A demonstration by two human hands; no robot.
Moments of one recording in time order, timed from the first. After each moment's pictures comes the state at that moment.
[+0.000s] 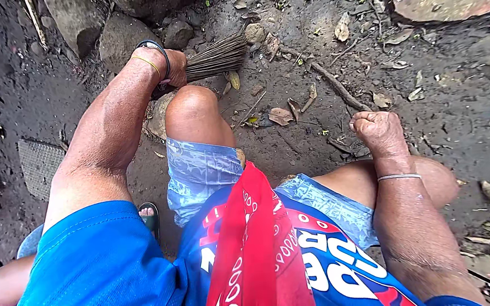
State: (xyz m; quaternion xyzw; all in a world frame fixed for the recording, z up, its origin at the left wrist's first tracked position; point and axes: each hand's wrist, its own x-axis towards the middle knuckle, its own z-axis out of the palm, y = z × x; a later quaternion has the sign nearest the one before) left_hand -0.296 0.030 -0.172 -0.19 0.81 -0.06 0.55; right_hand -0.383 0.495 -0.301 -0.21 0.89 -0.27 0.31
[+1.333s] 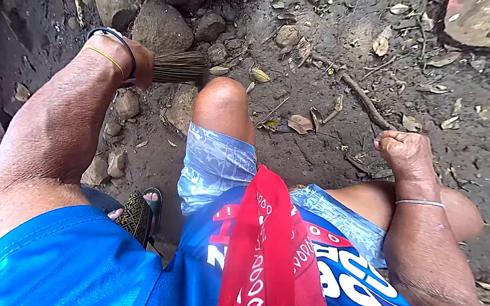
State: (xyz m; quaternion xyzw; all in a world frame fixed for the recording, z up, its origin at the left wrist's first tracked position) left_hand -0.221 -0.006 -0.086 -0.29 0.74 -0.20 0.57; right_hand -0.388 0.489 -0.297 -0.19 0.89 -0.23 0.33
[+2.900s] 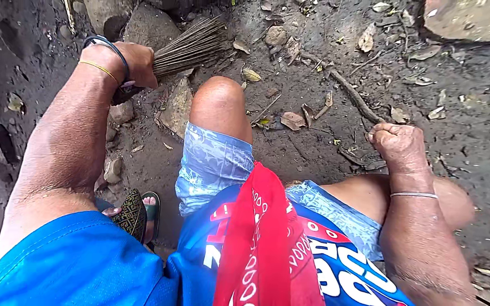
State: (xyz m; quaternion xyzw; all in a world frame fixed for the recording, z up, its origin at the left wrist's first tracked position) left_hand -0.220 0.002 -0.088 -0.31 0.81 -0.09 0.49; right_hand -0.384 0.498 -0.293 -0.21 0.89 -0.27 0.30
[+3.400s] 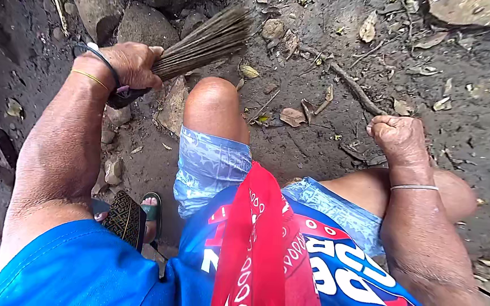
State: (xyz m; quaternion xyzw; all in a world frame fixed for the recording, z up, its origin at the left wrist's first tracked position) left_hand -0.226 0.015 -0.079 -0.23 0.86 0.03 0.45; right_hand -0.387 0.491 -0.296 -0.20 0.89 -0.27 0.31
